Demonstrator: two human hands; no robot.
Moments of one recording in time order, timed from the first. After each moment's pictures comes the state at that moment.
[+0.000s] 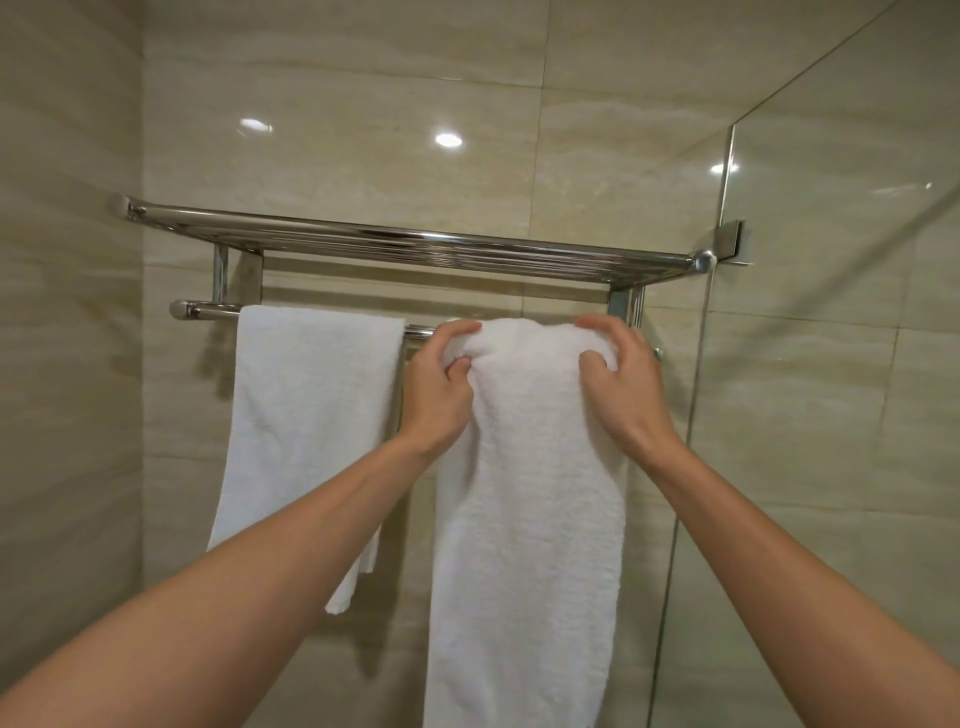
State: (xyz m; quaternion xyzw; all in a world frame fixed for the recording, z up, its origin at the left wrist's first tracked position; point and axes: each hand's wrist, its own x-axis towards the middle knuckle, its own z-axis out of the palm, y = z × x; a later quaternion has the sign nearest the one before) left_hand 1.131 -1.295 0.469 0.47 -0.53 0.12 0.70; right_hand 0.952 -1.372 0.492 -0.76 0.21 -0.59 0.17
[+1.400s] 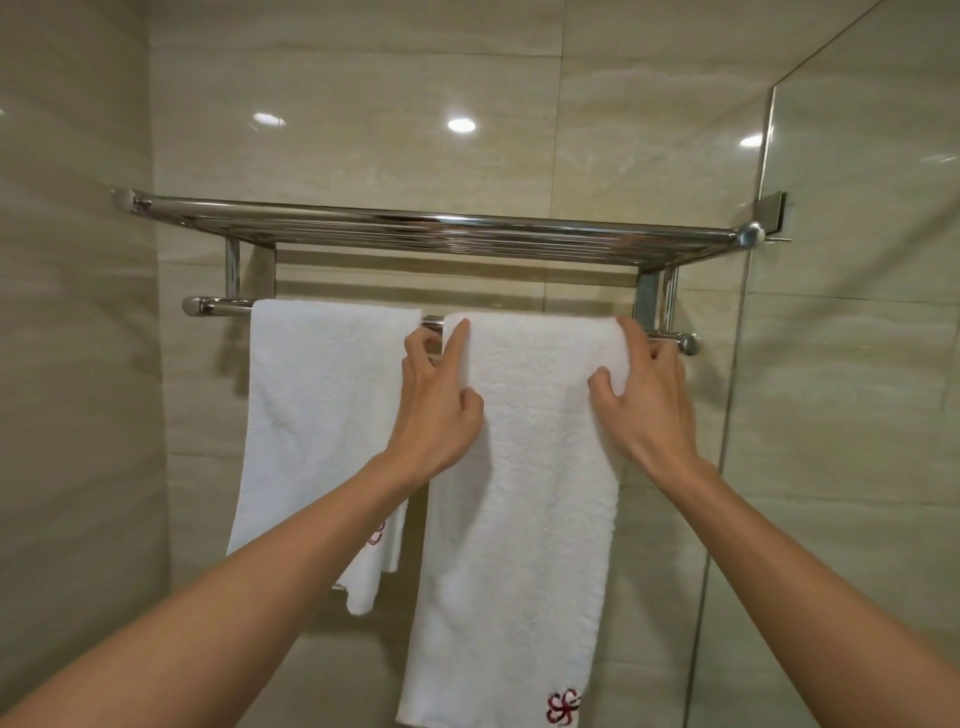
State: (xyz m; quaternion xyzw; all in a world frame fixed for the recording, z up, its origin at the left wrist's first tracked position) left_hand 1.163 -1.289 0.444 0.63 -0.57 0.19 0.50; right_hand 0.970 -1.409 0.460 -0.77 0.34 -0.54 -0.01
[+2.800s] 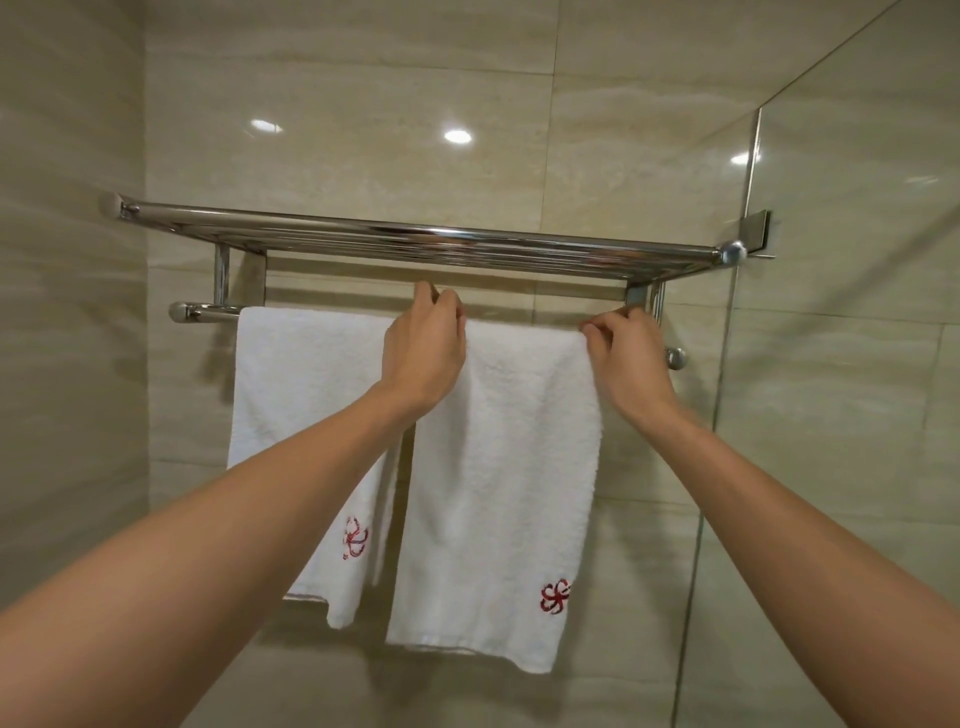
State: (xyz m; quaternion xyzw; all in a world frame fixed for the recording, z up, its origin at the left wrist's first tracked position) left_hand 1.167 -1.306 0.515 0.67 -0.49 0.36 0.42; right_hand 0.980 -1.430 0.514 -0.78 0.27 -0.56 0.00
